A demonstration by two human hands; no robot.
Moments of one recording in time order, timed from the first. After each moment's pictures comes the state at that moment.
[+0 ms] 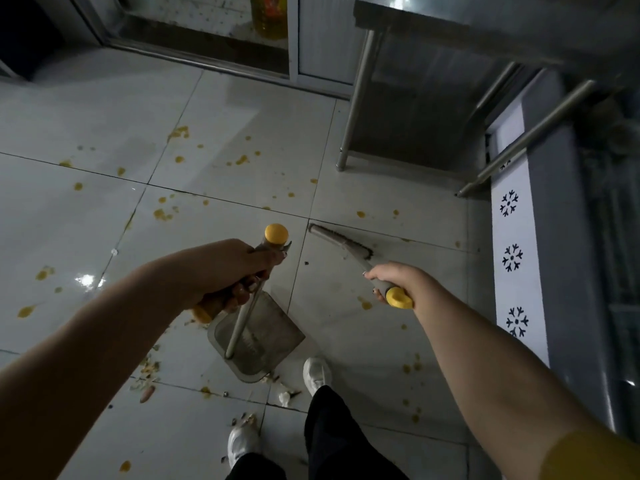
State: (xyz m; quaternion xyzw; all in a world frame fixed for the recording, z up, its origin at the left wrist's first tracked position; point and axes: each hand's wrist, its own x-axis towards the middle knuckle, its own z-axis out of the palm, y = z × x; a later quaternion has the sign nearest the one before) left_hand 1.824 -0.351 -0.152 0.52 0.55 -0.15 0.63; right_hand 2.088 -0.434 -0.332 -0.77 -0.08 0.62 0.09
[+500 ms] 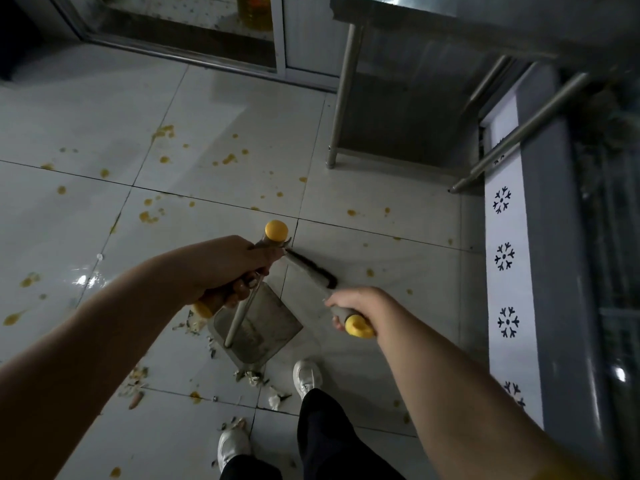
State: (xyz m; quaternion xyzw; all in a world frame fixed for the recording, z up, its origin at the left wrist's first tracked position) left_hand 1.888 -0.331 -0.165 0.53 0.55 -0.16 0.63; right_hand 2.072 -0.433 -0.351 -0.70 -0.06 0.71 0.01
